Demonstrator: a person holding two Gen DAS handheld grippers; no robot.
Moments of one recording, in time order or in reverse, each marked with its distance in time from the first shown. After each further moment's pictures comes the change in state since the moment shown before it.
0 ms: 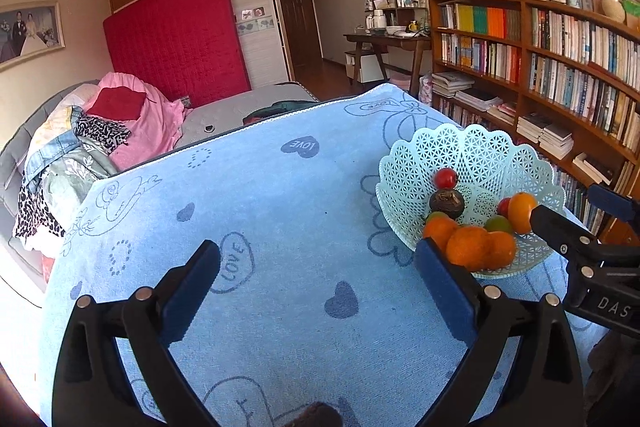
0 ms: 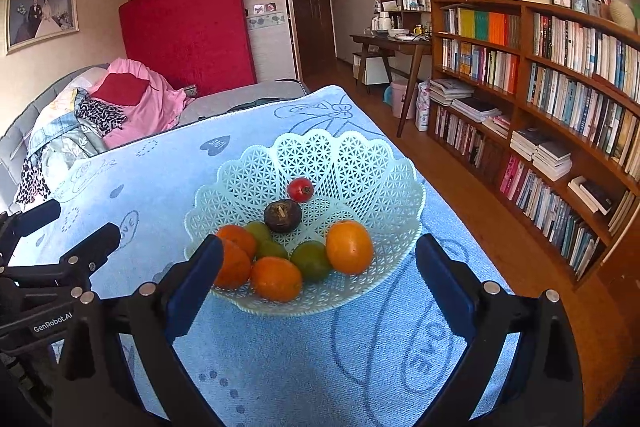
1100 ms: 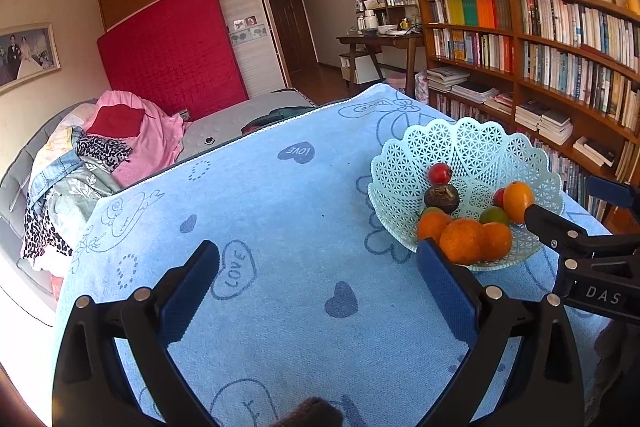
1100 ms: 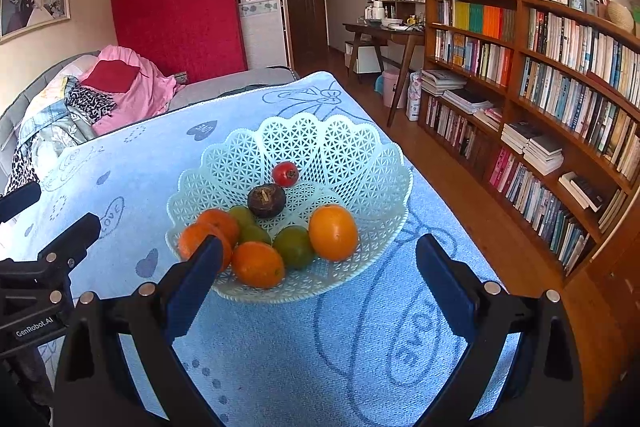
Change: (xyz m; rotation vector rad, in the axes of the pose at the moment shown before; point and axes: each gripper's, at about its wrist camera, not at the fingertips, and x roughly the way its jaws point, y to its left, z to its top) left arm -0.001 -0.015 -0.001 0.073 -0.015 0.014; right arm 0.008 -0.007 -0.007 -0.003 0.050 -0.040
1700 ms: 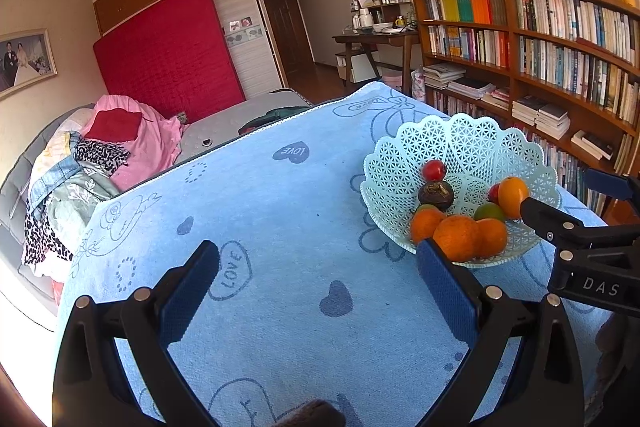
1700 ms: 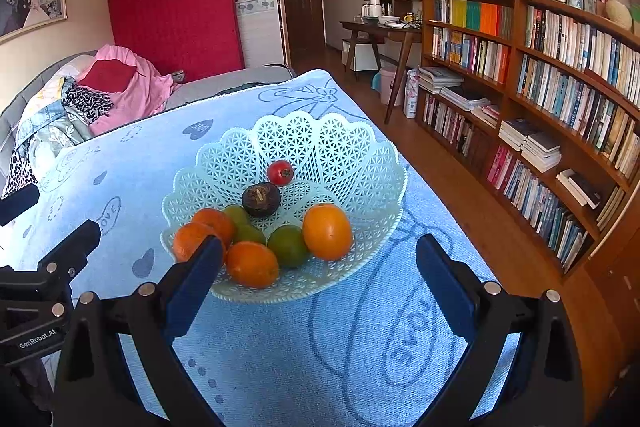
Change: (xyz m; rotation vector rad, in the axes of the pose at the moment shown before) left arm 0.000 -0.005 0.000 0.021 0.002 -0.003; right arm 0.001 -0.002 0.000 0.005 0.002 -0.006
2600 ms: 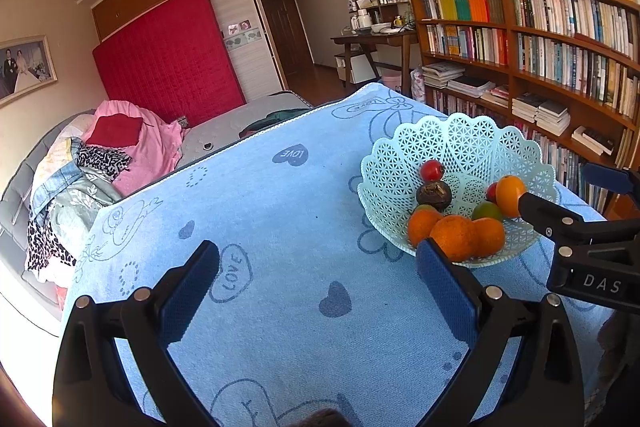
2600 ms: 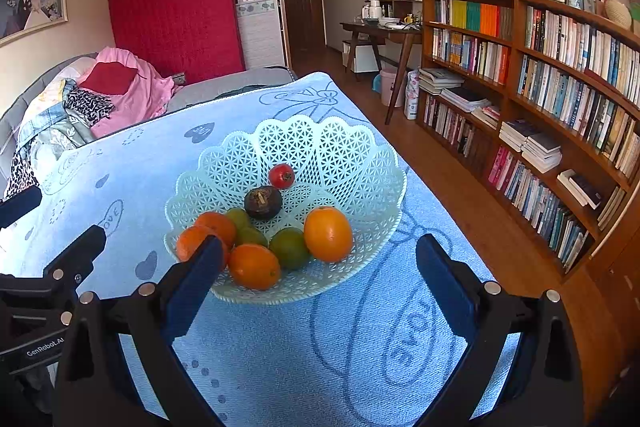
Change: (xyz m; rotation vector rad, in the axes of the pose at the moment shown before) left arm -0.002 -0.005 0.001 0.018 -0.005 0.009; right arm 0.000 0.000 0.000 0.000 0.000 0.000
